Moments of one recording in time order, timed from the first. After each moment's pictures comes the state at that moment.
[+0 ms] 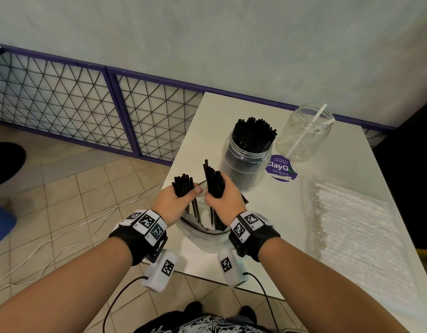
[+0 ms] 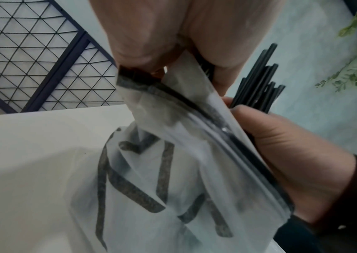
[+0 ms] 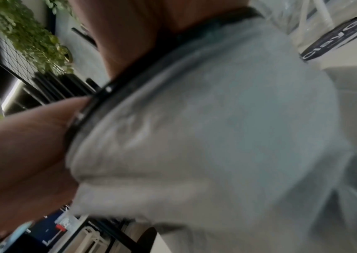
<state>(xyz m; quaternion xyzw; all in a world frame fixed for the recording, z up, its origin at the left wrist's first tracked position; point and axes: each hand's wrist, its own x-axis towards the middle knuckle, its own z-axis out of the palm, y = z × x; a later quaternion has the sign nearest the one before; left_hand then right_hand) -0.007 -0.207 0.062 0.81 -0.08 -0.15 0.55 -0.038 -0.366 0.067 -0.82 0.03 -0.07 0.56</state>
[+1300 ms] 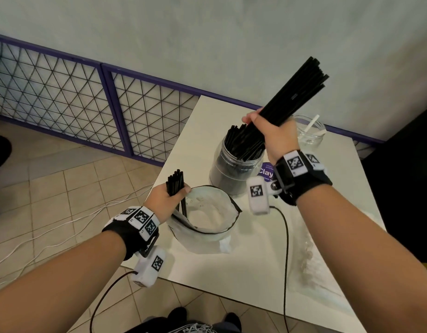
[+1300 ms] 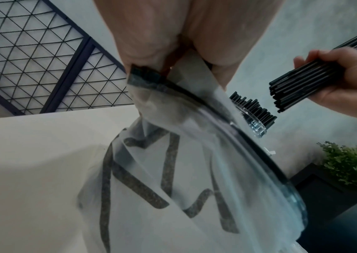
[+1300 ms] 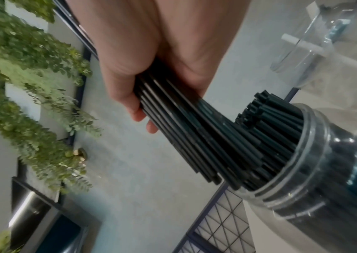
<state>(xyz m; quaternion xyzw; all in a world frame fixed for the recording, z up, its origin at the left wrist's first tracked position) 0.007 -0.221 0.062 0.85 -0.04 -0.11 0.52 0.033 -0.458 0.196 -0.68 0.06 -0.19 0.70</state>
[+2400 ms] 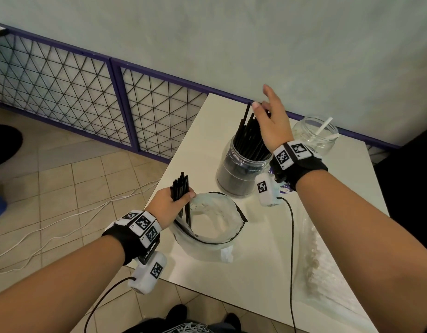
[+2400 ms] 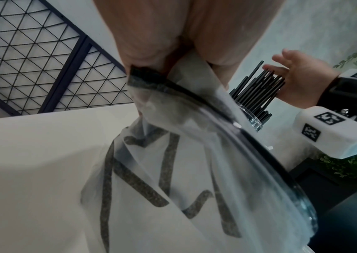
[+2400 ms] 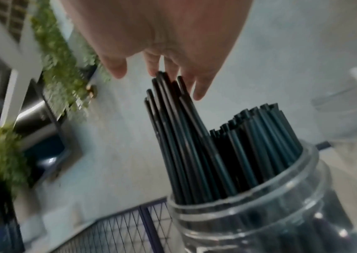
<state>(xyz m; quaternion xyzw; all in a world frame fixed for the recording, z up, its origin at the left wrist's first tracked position) 0.000 -0.219 0.062 0.84 -0.04 -0.14 0.53 0.091 -0.472 0.174 -0.86 -0.01 -0.20 0.48</state>
